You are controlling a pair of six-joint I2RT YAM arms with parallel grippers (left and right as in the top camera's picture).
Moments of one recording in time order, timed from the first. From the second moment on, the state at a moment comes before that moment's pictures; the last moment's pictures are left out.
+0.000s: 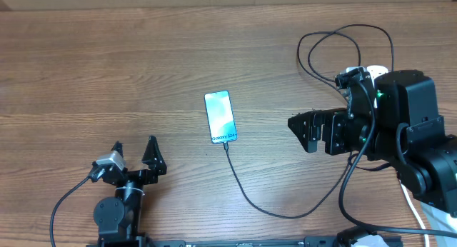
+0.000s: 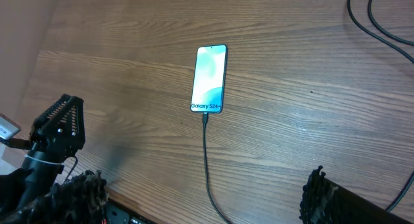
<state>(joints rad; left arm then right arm) 0.07 0.01 0.01 -0.07 0.08 -0.42 0.31 1.13 1.57 -1.32 -0.30 0.26</state>
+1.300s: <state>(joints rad) 0.07 0.01 0.01 -0.07 0.08 -0.42 0.06 0.21 0.25 -0.22 -0.43 0.17</state>
